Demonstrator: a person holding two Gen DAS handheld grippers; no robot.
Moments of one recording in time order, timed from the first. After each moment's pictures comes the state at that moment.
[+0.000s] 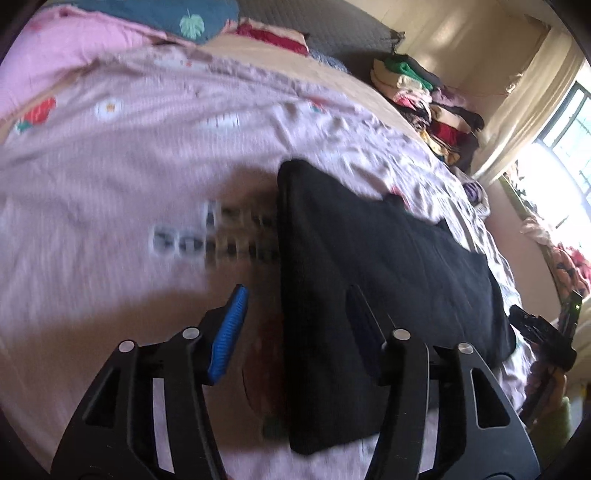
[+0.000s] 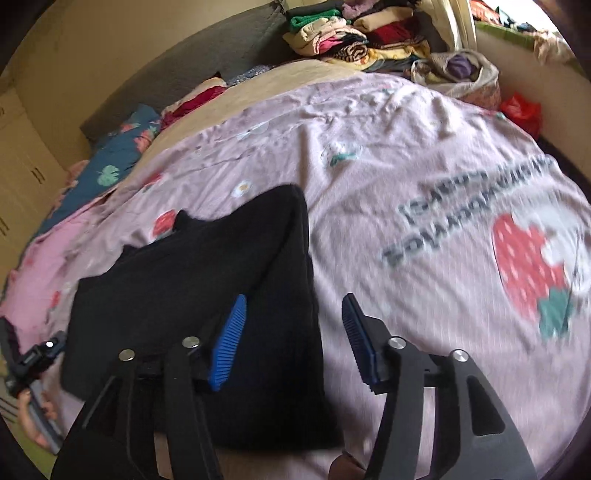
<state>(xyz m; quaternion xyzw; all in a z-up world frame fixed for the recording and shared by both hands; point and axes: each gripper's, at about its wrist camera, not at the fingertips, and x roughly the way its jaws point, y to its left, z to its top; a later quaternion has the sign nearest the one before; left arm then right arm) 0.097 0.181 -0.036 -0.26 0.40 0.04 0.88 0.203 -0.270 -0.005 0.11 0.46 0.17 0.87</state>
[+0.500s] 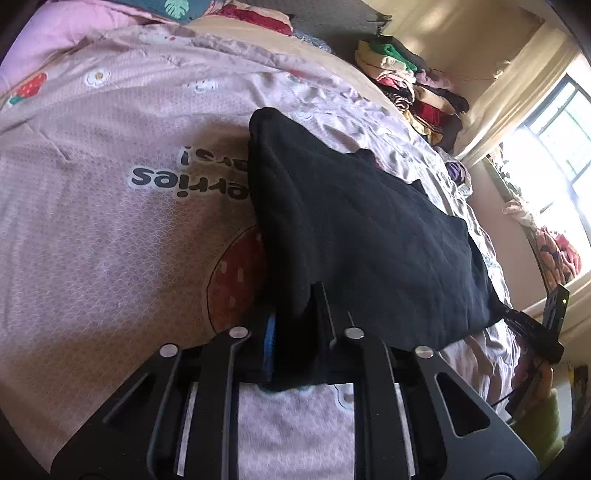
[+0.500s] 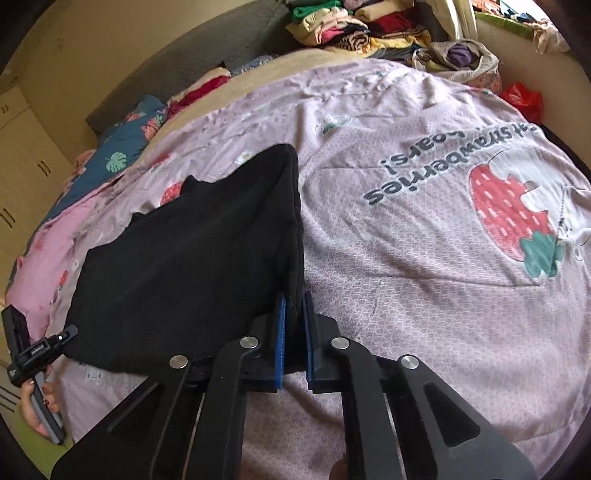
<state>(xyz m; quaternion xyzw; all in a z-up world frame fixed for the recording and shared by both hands) 0.072 0.154 -0.040 -0.26 0.42 0.00 0.87 0.163 -0.286 -0.010 0.12 0.46 0.17 0.86</state>
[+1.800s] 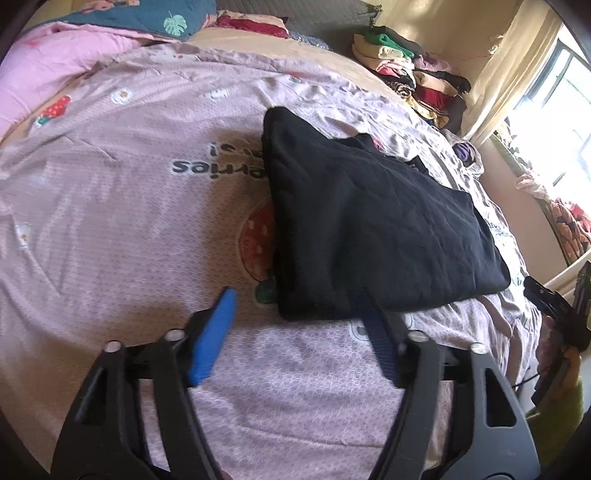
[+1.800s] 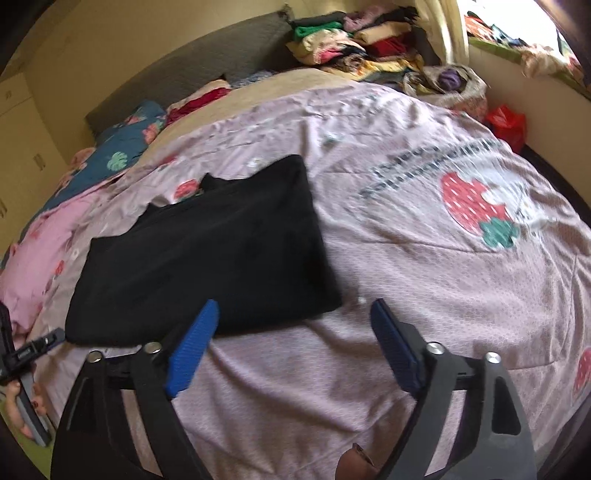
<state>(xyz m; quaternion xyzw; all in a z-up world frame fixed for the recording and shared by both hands) 0.028 0.144 -0.025 -0.20 0.43 0.03 0.88 0.102 -0.263 0.019 0.07 0.43 0.16 0.89</state>
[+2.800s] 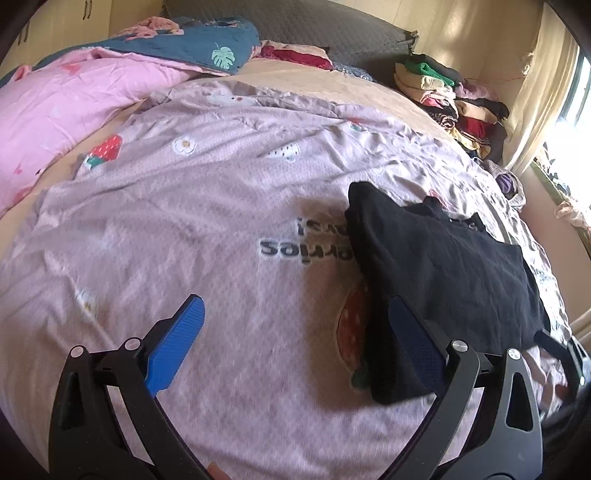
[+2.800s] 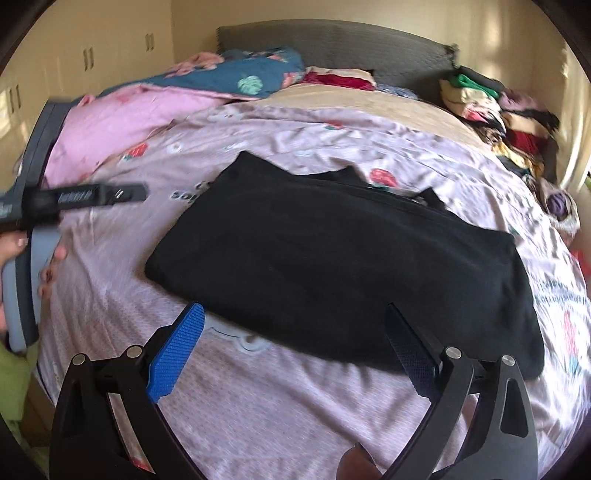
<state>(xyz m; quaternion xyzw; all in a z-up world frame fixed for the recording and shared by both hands) 0.057 0.206 -0.002 -0.17 0.40 0.13 0.89 0.046 -0.020 0.021 -0.16 0.38 0.32 0.85</state>
